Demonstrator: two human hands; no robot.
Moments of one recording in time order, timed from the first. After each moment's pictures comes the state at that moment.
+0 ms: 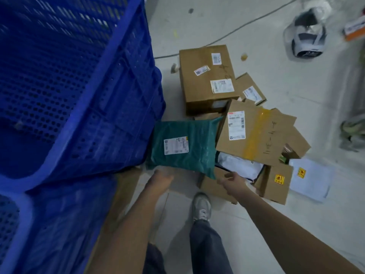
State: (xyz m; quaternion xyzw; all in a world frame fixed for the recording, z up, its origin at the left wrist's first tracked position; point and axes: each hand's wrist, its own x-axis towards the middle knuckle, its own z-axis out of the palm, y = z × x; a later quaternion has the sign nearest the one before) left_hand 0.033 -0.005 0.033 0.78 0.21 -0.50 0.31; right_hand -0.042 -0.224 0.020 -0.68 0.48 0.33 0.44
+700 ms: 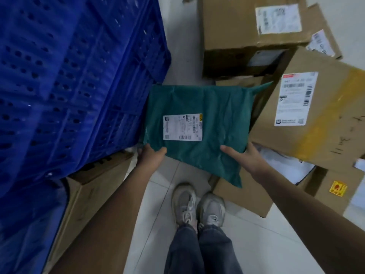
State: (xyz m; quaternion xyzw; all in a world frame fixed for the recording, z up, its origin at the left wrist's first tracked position) left_hand 0.073 0.008 -0.199 0.78 0.33 -0.42 0.33; right_hand 0.026 -0.247 -0.173 -0.62 0.40 0.29 0.61
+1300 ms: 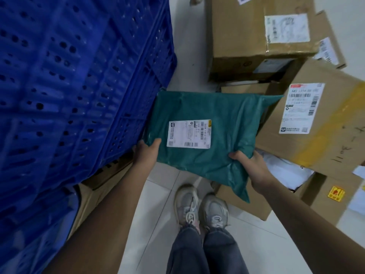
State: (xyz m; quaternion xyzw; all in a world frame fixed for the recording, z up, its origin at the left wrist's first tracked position) left_hand 0.103 0.025 -0.189 0.77 0.39 -0.35 0.37; right_hand 0.033 -0.236 -0.148 -0.56 0.46 0.26 0.63
